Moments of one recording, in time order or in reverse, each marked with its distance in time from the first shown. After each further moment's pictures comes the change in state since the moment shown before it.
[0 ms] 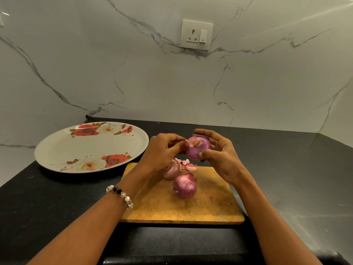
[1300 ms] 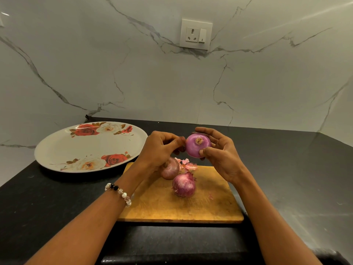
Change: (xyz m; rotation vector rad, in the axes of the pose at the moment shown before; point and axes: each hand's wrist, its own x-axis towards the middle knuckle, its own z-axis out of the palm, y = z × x) left_hand 0.002 -0.003 -0.003 -0.124 0.033 -0.111; right_hand 0.000 -0.003 -0.001 0.014 0.011 -0.026
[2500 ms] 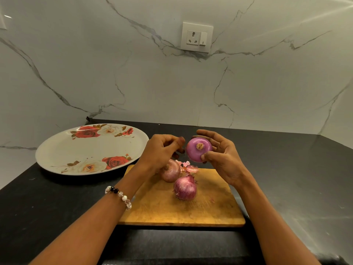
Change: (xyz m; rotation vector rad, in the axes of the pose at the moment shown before) left_hand 0.000 -0.002 -0.002 -0.001 -0.006 -0.032; right_hand 0.001 0.002 -0.004 -0.008 -0.011 0.010
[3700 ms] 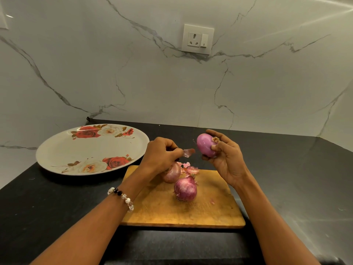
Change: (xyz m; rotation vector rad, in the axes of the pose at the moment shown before) left_hand -0.001 -0.002 0.005 0.256 0.062 -0.048; right_hand 0.004 -0.002 0.002 0.329 0.203 0.127
